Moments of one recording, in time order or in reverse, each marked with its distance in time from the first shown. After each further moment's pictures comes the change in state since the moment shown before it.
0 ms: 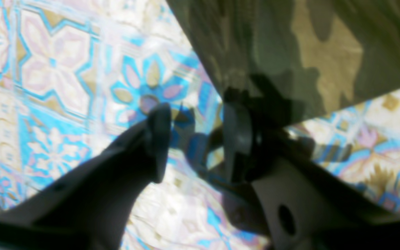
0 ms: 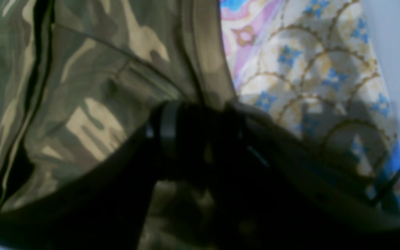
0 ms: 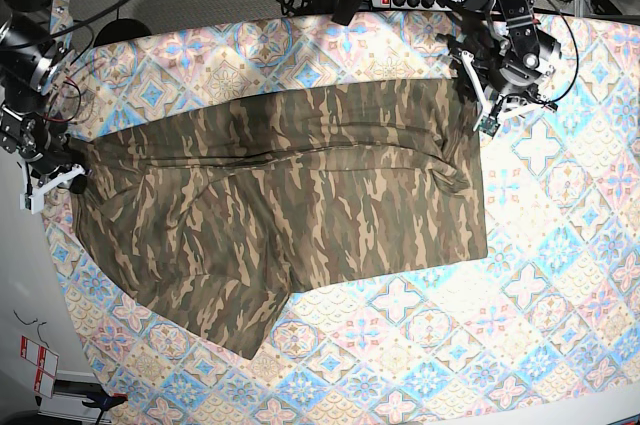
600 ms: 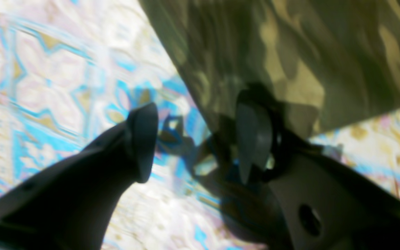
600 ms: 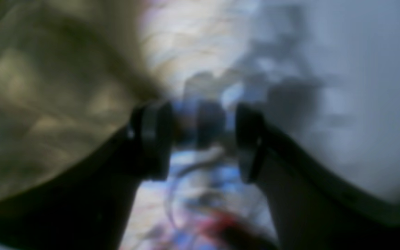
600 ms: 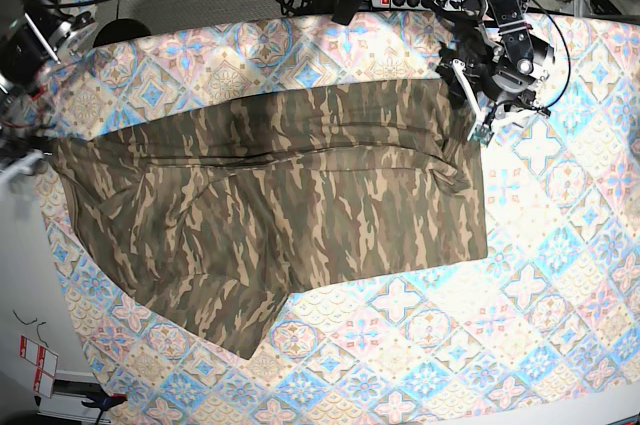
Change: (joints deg) left arm -2.1 2.0 -0.1 0.1 -0.3 0.0 -0.1; right arm -12.5 -5.5 28.3 49.8 -5.4 2.2 -30.8
